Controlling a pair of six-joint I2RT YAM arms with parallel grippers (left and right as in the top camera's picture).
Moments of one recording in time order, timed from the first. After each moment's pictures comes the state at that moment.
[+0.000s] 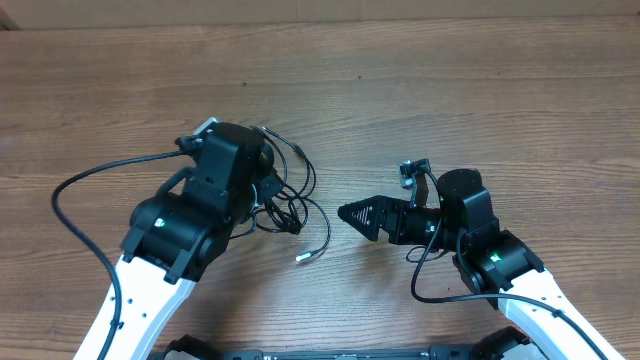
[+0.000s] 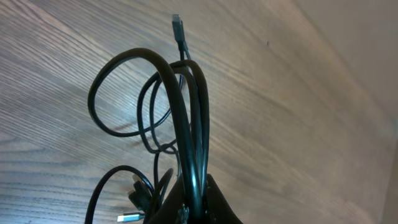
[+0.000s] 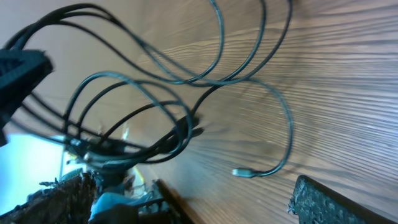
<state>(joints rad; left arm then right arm) -0.46 1.17 1.25 -0.97 -0.13 -1.06 0.44 1.06 0.60 -0.13 -0.68 0.78</state>
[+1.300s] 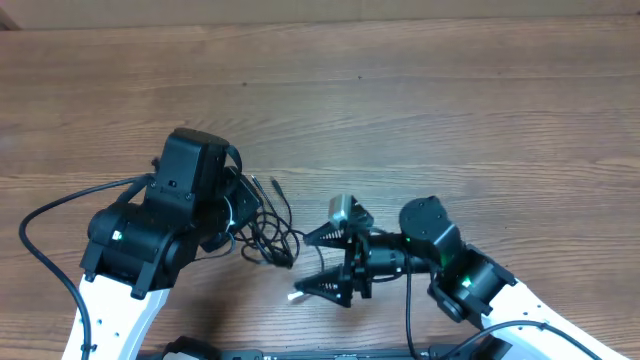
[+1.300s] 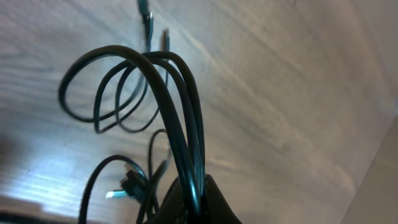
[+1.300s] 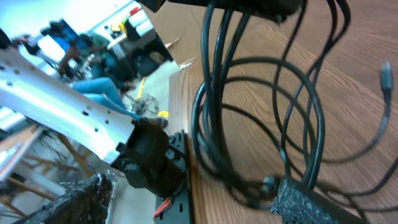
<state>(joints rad) -0.36 1.13 1.36 -1.26 0.09 -1.06 0.79 1.06 0.60 0.16 -0.77 0.25</state>
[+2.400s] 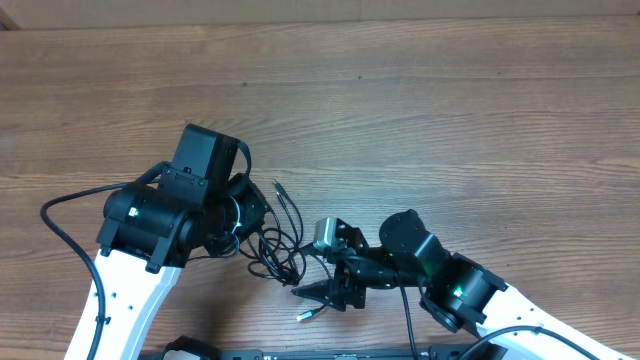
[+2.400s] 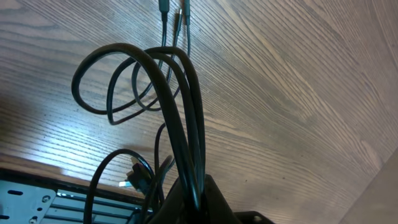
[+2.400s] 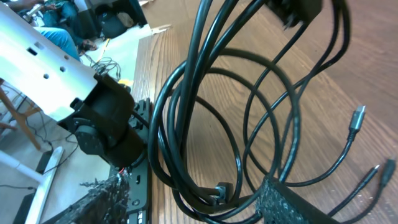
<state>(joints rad) -0.36 1.20 1.36 -1.34 0.18 -1.04 0.88 1.08 0.60 0.04 -0.60 0.00</state>
